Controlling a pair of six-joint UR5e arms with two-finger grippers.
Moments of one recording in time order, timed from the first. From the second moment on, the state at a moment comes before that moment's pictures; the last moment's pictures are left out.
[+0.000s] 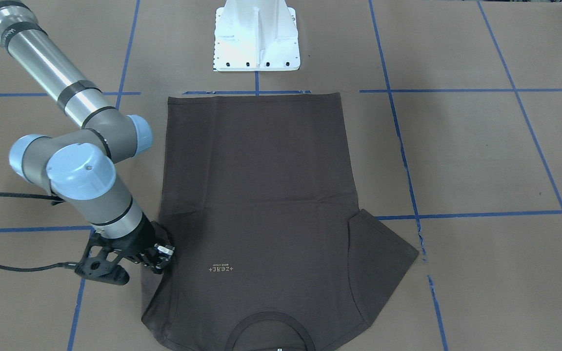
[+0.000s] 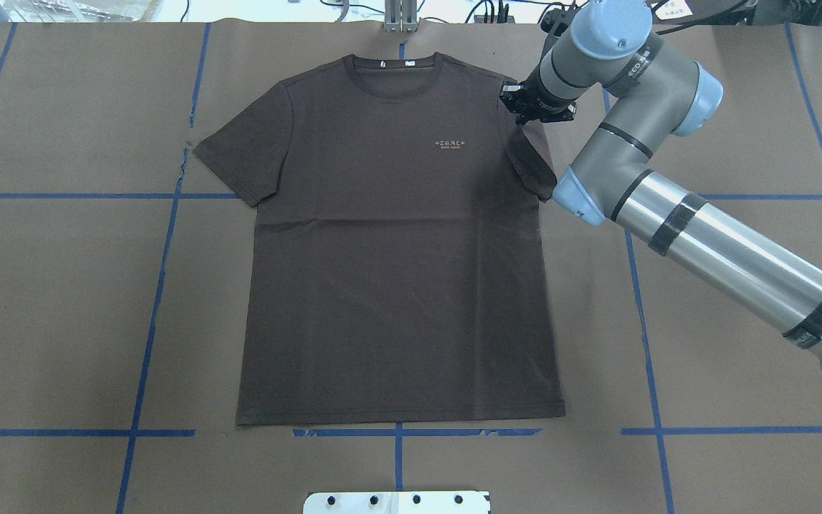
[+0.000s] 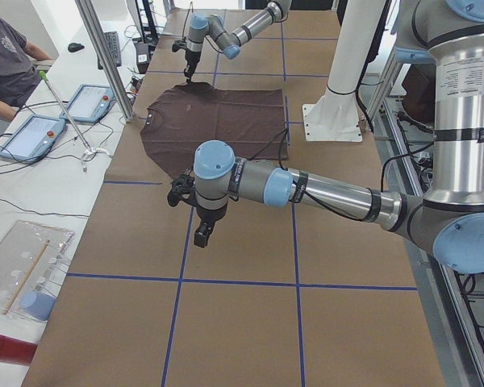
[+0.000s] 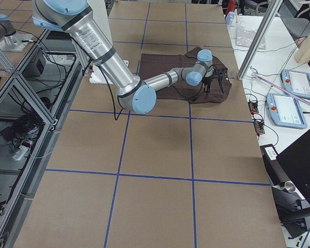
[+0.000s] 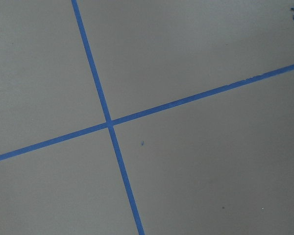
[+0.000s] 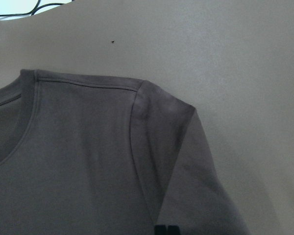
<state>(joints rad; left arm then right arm) -1.54 -1.49 -1.88 -1.57 -2.37 0.12 0.85 -0.80 1.14 -1.06 1.93 1.29</state>
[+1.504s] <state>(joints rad) -1.54 -1.49 -1.90 -1.57 -2.38 0.12 0.81 -0.64 0.94 -1.07 1.81 1.31</state>
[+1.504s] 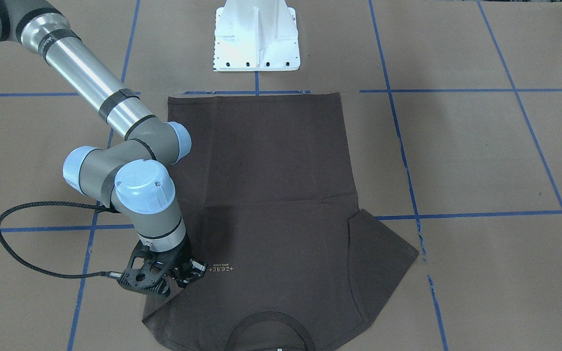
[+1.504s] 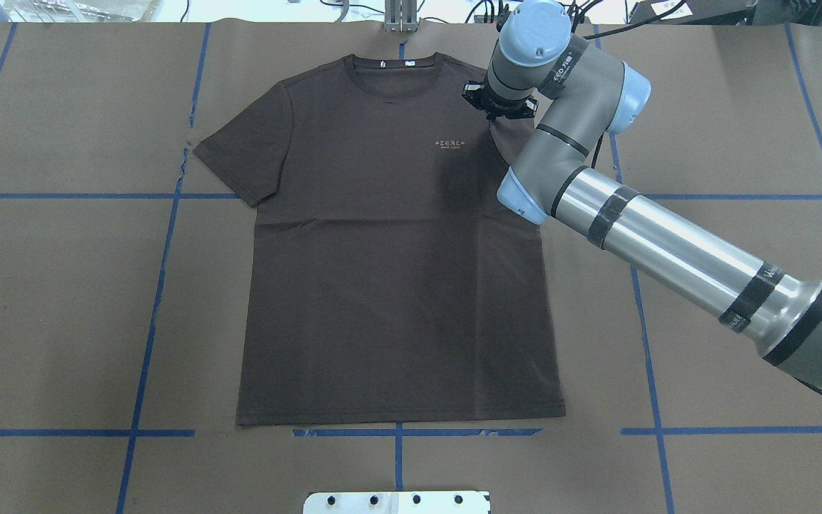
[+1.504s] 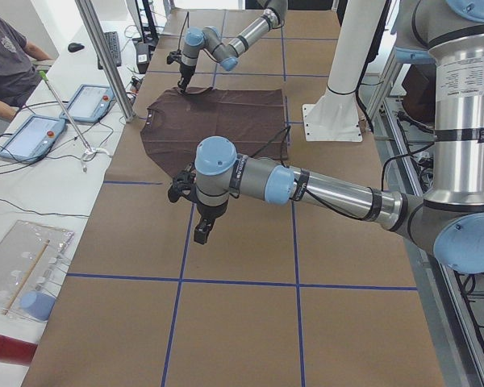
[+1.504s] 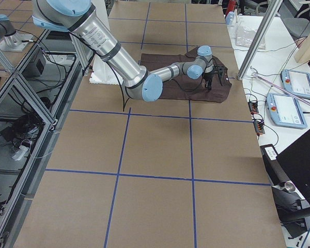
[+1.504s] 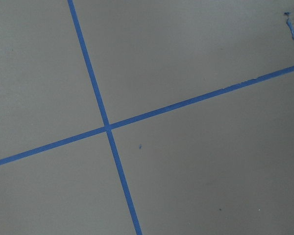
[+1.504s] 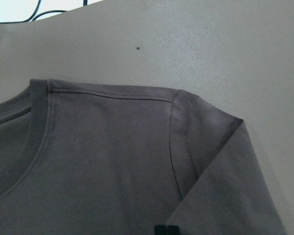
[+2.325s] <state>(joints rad) -1.54 -1.49 -1.90 -1.59 -2.43 0.12 0.80 -0.63 0.94 -1.07 1.80 1.31</state>
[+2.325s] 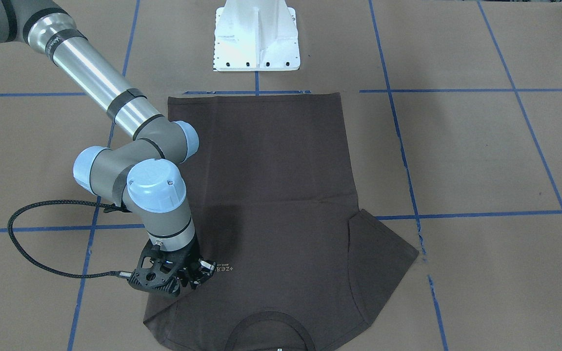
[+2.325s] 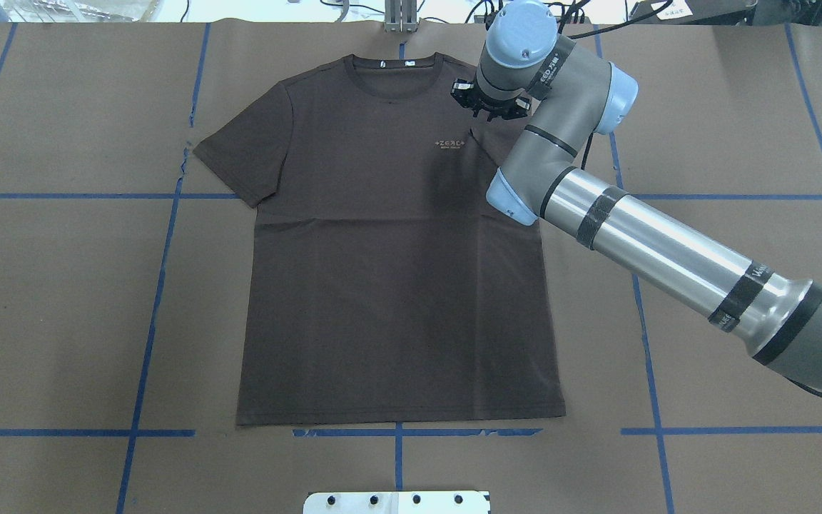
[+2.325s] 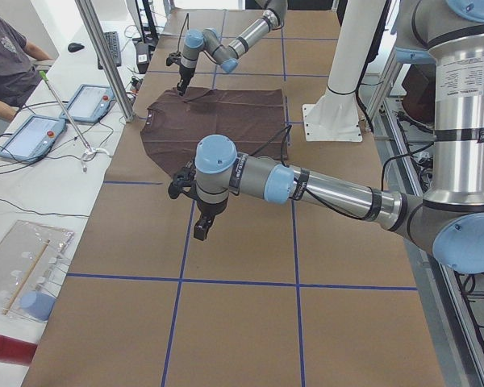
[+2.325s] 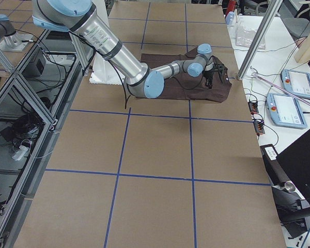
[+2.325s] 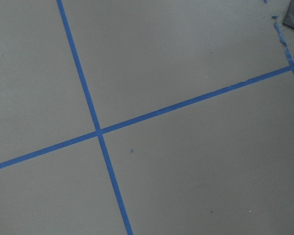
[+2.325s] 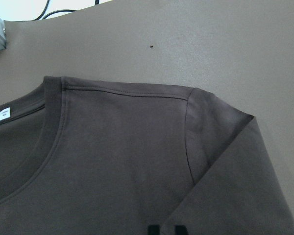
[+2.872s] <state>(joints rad) -1.37 -1.63 -1.87 -1.72 -2.53 -0.21 0.86 -0.85 1.35 -1.15 2.00 1.31</state>
